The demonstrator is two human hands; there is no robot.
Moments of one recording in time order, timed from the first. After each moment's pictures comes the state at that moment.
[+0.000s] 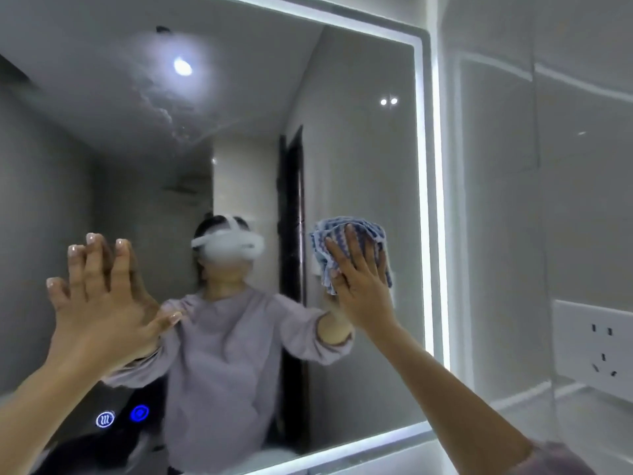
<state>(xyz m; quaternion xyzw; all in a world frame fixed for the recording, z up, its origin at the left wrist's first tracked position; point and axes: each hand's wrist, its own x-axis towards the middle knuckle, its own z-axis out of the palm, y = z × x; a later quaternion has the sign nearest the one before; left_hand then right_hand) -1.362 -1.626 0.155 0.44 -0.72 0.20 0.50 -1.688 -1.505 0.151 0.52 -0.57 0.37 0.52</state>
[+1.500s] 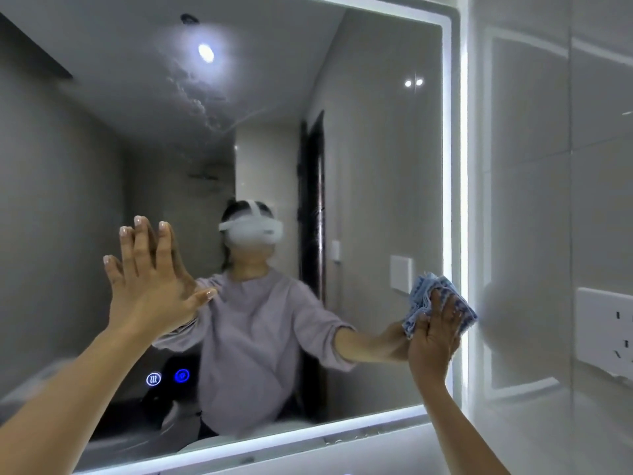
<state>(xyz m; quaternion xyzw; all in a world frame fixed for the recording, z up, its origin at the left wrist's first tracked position) -1.358 -1.614 0.160 0.47 -0.75 0.16 0.43 -1.733 -1.488 0.036 0.23 -0.65 0.68 0.27</state>
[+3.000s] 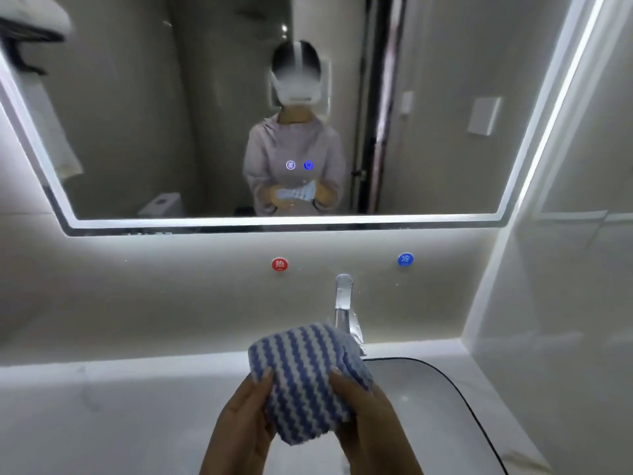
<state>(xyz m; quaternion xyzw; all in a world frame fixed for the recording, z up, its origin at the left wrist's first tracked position) -1.167 -1.327 -0.128 0.35 -0.39 -0.74 0.42 -1.297 -1.264 -0.112 0.23 -0.37 0.68 -0.59</state>
